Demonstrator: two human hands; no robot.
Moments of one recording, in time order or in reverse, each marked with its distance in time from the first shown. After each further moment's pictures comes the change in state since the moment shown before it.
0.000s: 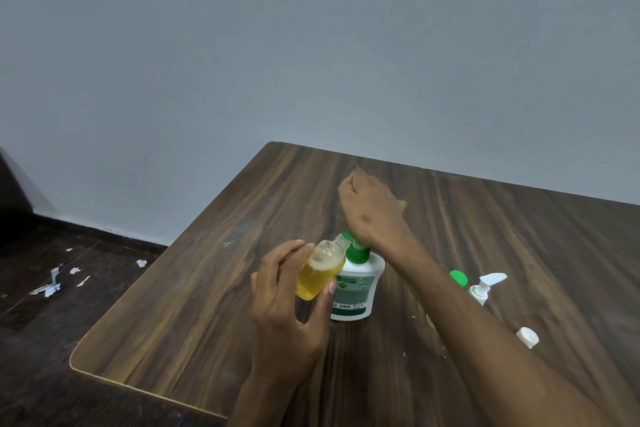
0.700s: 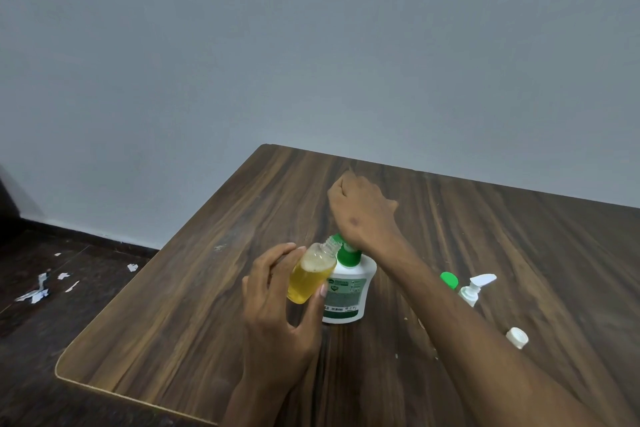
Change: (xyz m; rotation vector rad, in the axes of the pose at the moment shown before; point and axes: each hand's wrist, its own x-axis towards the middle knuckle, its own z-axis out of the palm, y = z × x) left_hand 0.000 -0.002 0.001 -0.004 0.011 0.008; right_hand 0.002 0.000 0.003 -0.036 0.022 -0.031
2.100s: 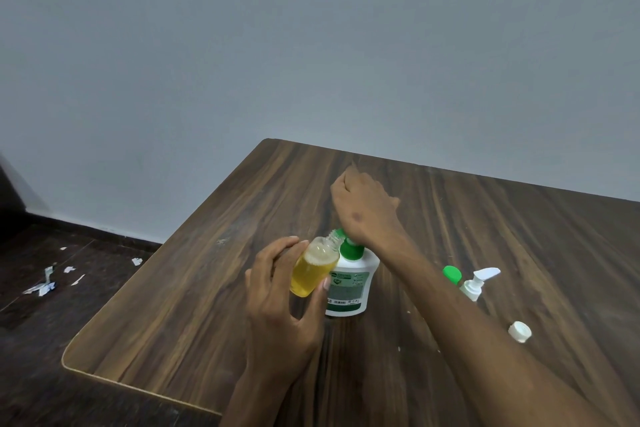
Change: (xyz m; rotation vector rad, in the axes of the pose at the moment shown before) left_hand 0.000 0.002 -0.001 0.011 -0.018 -0.012; right_hand -0.003 -0.002 -0.003 0.007 -0.036 0.028
